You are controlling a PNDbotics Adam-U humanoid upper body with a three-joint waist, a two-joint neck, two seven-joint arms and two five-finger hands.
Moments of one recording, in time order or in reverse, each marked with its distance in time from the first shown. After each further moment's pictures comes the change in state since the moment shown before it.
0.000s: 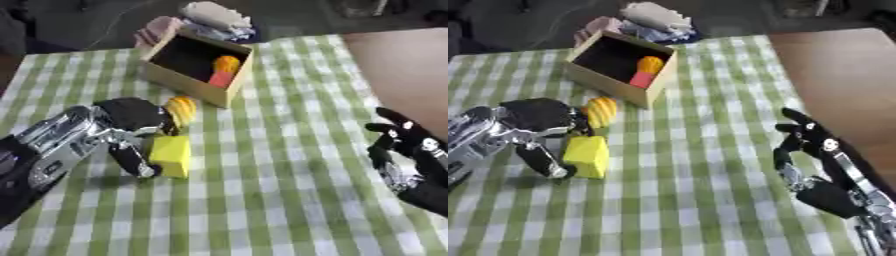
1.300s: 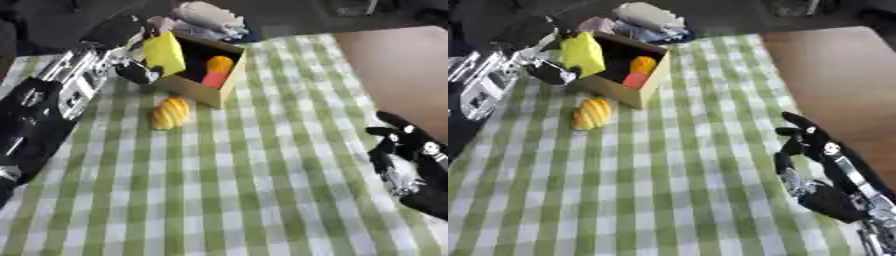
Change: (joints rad) left arm -0.337 -0.154 0.137 0.519 -0.075 0.185 0.389; right arm -0.001 0.005 0.014 0.003 -0.009 -0.004 0.018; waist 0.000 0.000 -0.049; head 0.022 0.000
